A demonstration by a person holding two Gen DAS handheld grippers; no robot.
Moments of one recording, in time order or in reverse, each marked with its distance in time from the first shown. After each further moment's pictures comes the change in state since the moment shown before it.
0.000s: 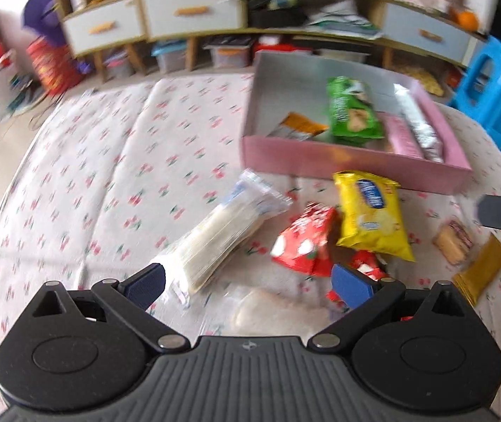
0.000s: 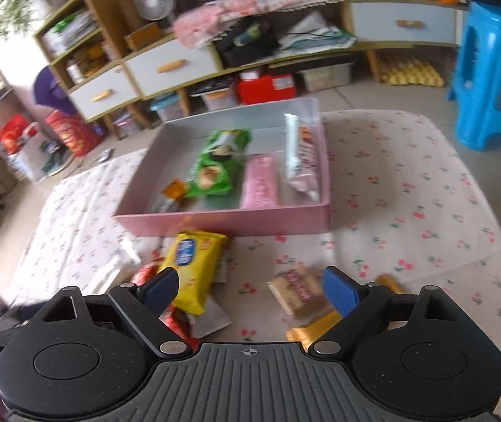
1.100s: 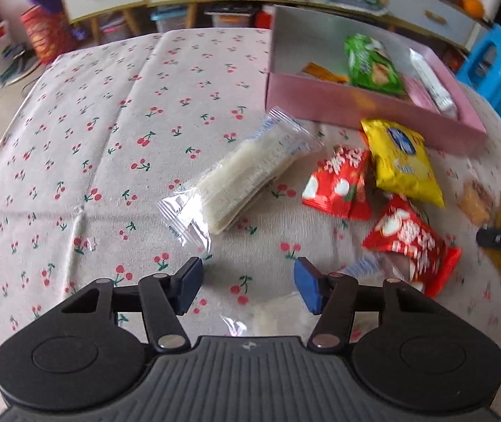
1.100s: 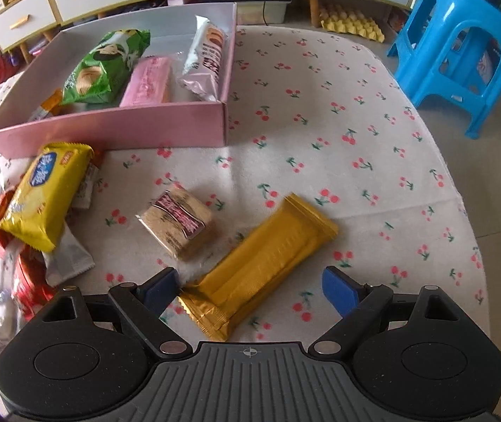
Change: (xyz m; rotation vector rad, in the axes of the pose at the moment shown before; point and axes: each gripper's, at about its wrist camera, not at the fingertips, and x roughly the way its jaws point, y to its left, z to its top) left arm 0.012 0.024 -0.034 0.029 0.086 -0.053; right arm 0.057 -0.033 -0.031 -0.061 0.216 -0.308
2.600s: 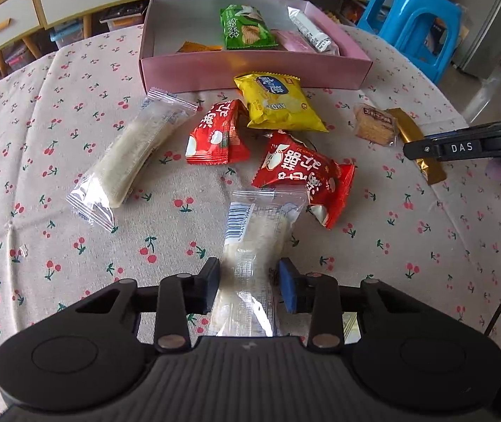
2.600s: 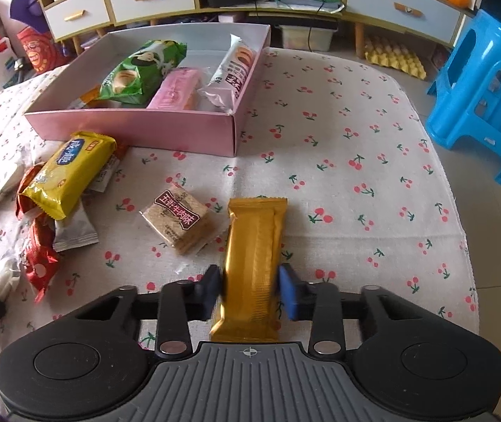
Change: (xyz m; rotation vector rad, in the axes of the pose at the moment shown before) left arm -0.016 -0.032 -0.026 0.251 0.035 -0.217; right arm -0.008 -0.025 -0.007 -0.151 -0.089 0.126
